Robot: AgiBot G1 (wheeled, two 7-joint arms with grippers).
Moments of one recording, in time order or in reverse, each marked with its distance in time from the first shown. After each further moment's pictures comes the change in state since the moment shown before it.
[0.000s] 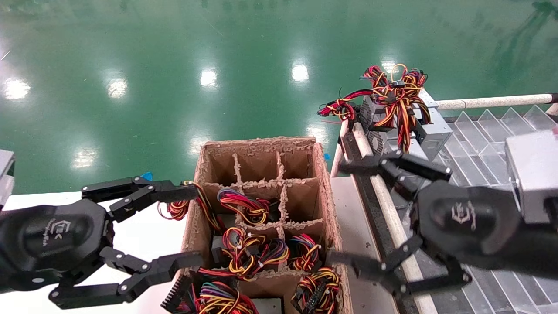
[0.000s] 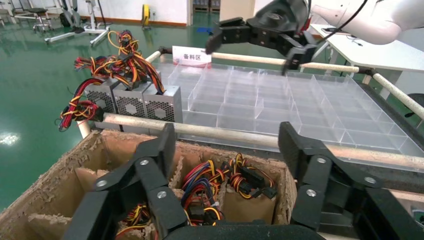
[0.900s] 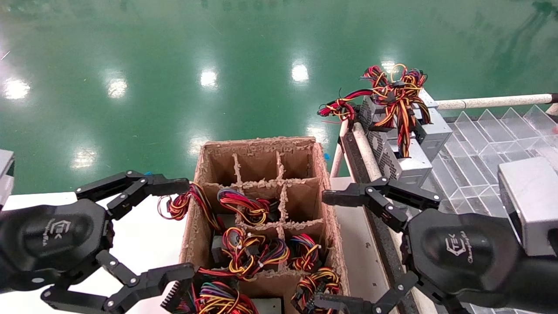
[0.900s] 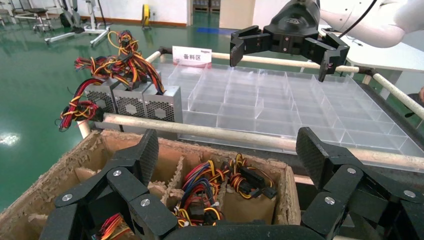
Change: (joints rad) left arm 0.000 0.000 0.000 0.000 0.000 0.000 0.000; right arm -0.058 -0.002 0.009 0.067 0.033 -0.014 0.074
